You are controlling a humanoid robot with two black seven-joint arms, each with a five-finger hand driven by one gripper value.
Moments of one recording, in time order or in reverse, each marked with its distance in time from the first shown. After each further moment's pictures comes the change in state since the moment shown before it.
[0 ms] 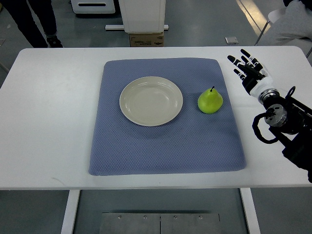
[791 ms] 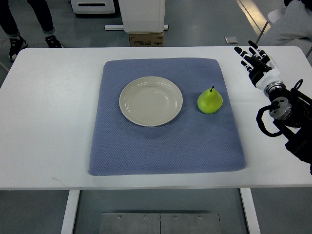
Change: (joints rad) left arm 0.024 0.000 0.003 0.000 0.002 0.000 -0.001; right arm 0.046 -0.009 0.007 -0.052 0.002 -0.002 0.014
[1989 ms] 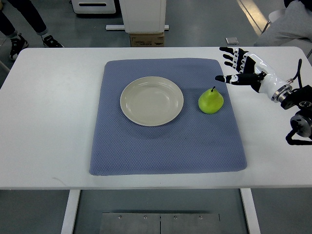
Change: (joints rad) left arm 0.000 0.000 0.000 0.000 0.000 0.000 0.000; right arm 0.024 -0.326 -0.373 0.407 -0.450 0.139 0.186
